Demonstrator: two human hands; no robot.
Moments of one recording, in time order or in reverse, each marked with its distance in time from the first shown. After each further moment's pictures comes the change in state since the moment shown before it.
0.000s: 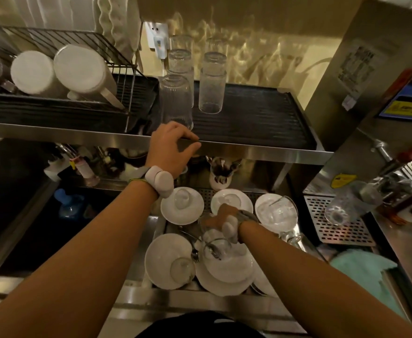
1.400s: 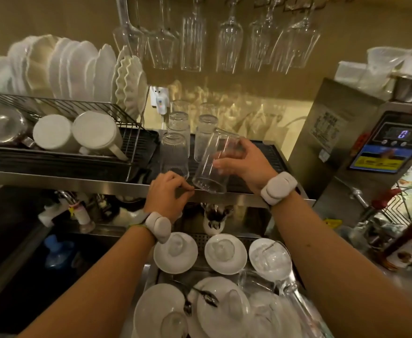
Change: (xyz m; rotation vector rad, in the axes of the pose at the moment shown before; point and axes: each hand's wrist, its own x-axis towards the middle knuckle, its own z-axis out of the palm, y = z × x) left_hand 0.003 0.001 0.001 0.017 -0.023 -0.038; right_hand -0.082 -0.079 -0.215 0.927 0.324 -0.682
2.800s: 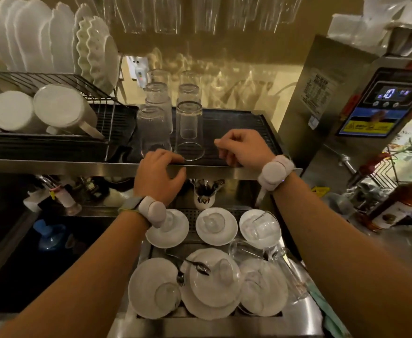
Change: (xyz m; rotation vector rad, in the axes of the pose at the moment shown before) left_hand -0.005 0.019 0.008 0.108 0.030 0.021; right_hand -0.022 0.011 -0.026 -0.389 0.082 0.058
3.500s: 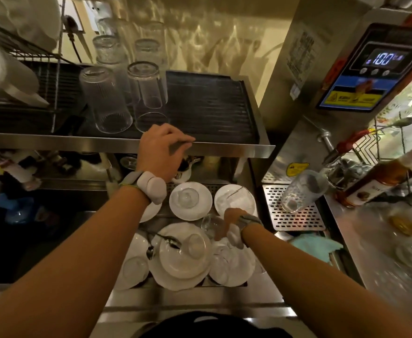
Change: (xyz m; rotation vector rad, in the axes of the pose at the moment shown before) left_hand 0.010 0.072 0.065 -0.102 -0.043 0.086; right_hand -0.095 0.223 0.016 -0.912 -0.628 0.608
